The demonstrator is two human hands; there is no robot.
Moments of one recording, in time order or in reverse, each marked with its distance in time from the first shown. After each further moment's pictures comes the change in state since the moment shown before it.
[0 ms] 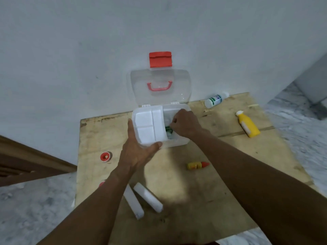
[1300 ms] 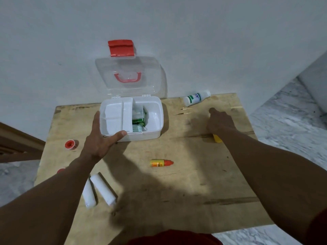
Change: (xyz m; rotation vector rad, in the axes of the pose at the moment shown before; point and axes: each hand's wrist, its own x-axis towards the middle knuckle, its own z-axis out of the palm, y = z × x) left_hand -0.005 0.020 0.031 0.058 0.120 -0.103; right_hand 0.014 0.208 -0.071 -0.248 -0.069 0.267
